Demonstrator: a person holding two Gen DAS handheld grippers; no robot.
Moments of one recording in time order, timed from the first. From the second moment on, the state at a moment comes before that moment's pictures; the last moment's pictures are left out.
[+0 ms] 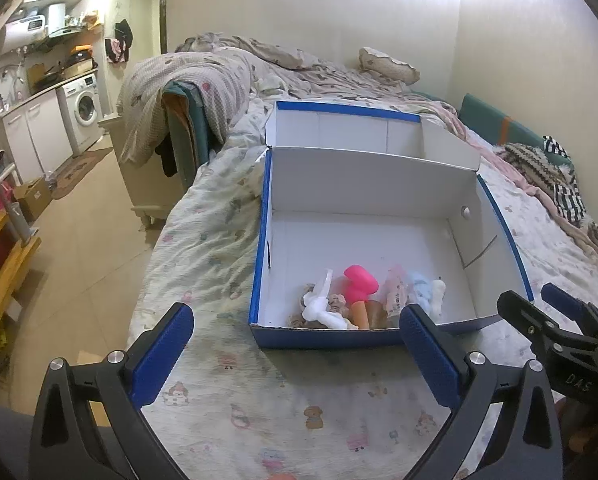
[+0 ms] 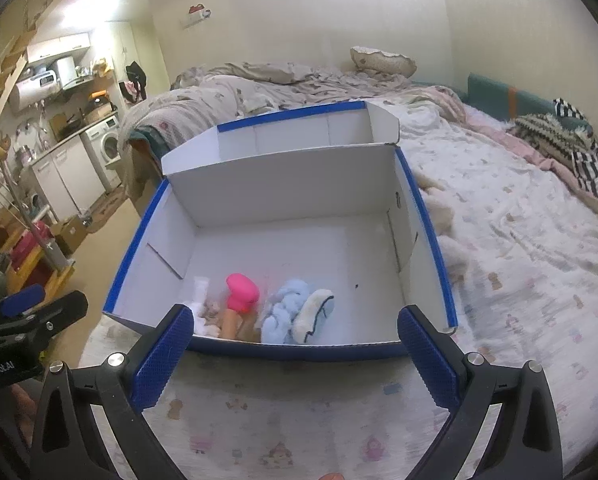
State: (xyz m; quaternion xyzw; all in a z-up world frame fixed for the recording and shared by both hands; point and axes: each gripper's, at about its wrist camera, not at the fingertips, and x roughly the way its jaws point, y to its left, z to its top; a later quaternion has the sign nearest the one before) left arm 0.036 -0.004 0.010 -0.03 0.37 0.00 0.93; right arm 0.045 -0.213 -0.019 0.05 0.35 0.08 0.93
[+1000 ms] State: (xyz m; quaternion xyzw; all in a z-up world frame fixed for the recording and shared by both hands) left arm 0.035 -0.005 0.004 -0.03 0.38 -0.01 0.92; right arm 0.046 -0.217 -0.018 0.06 0.35 0.07 0.93
